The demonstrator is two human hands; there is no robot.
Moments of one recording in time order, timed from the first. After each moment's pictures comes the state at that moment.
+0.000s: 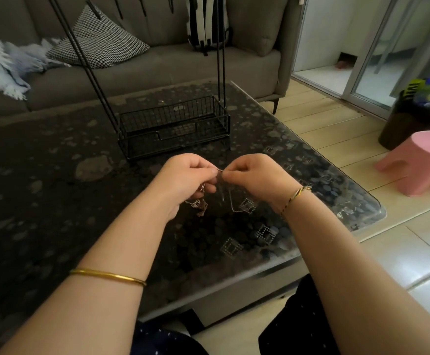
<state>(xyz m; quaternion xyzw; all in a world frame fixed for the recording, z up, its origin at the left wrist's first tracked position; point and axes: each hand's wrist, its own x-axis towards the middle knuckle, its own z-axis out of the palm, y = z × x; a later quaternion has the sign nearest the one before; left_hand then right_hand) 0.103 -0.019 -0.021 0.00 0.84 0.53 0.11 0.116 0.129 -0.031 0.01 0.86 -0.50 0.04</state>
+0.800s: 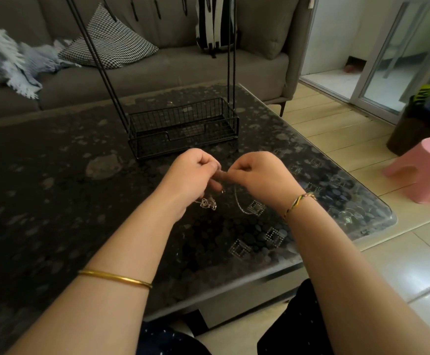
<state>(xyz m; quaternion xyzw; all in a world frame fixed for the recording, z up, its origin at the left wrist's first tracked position) 0.106 -0.021 -0.019 0.03 0.85 0.52 0.07 0.116 0.119 -0.027 -0.02 0.91 -0.42 -0.01</state>
